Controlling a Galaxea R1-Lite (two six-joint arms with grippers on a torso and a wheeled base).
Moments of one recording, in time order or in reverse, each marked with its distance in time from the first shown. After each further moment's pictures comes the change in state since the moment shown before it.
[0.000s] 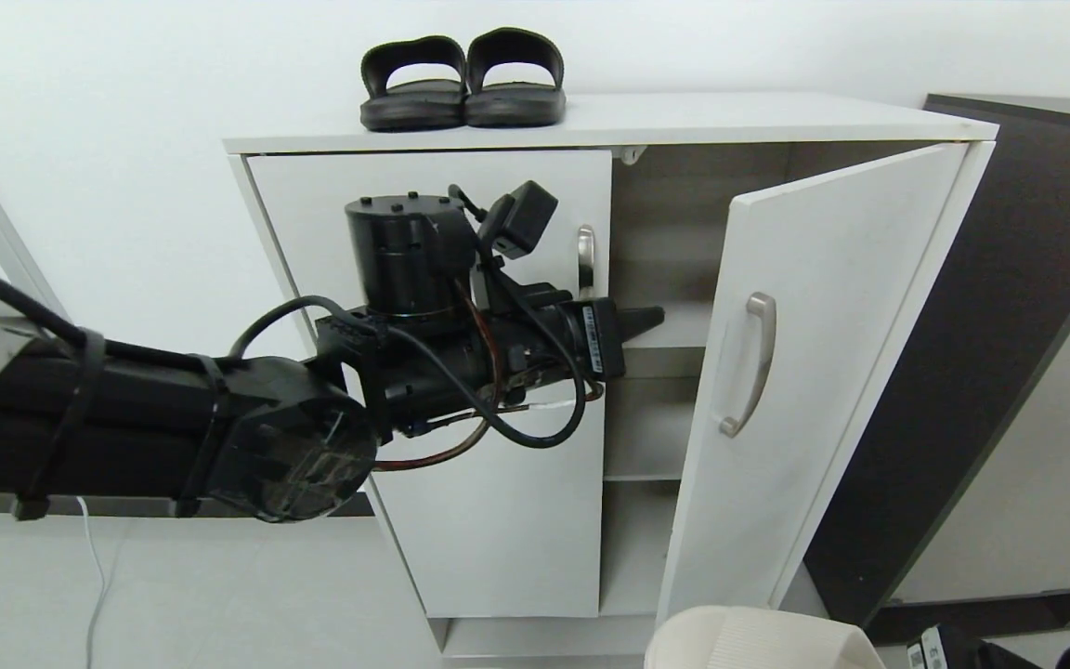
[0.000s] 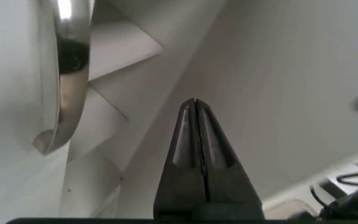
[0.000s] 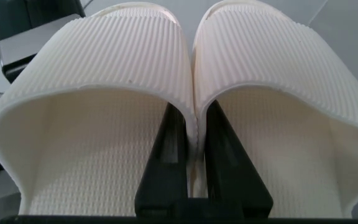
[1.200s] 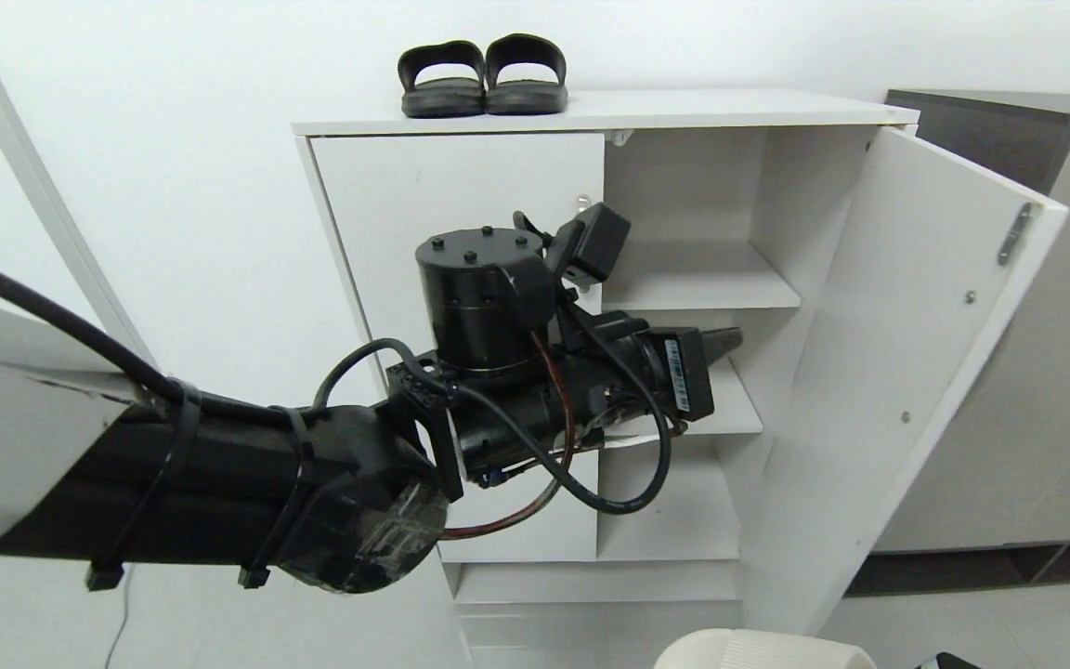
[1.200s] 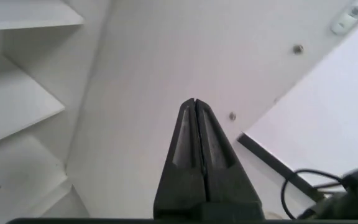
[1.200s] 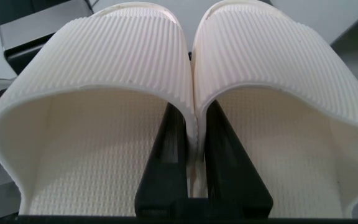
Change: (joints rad) left arm -0.140 0.049 0.024 -0.146 0.087 -0.046; right arm 0.019 0.004 0.029 -0.001 0.000 -0.006
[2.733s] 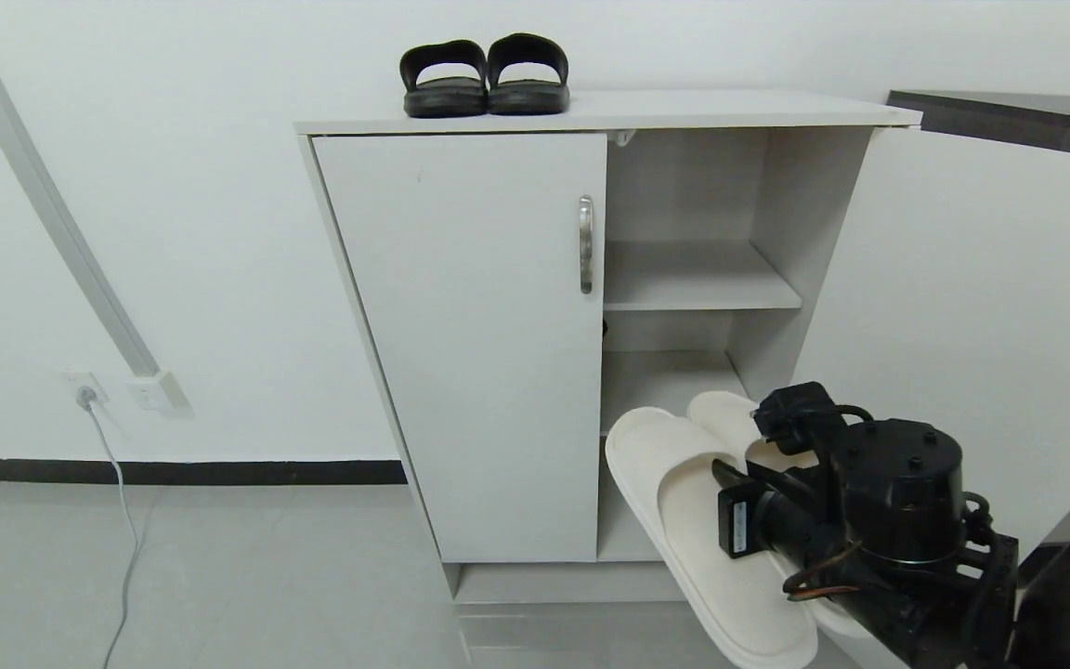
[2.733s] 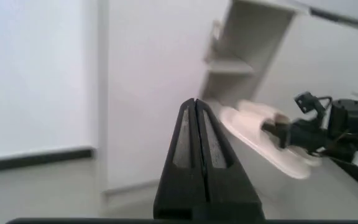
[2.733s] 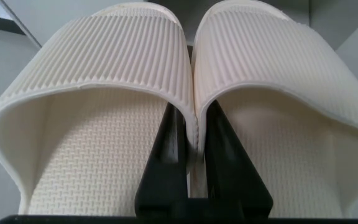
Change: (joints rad) left arm 0.531 -1.334 0.517 0.823 0.262 0.240; right arm -0.106 0.473 -0.409 -0.325 -0.728 0.317
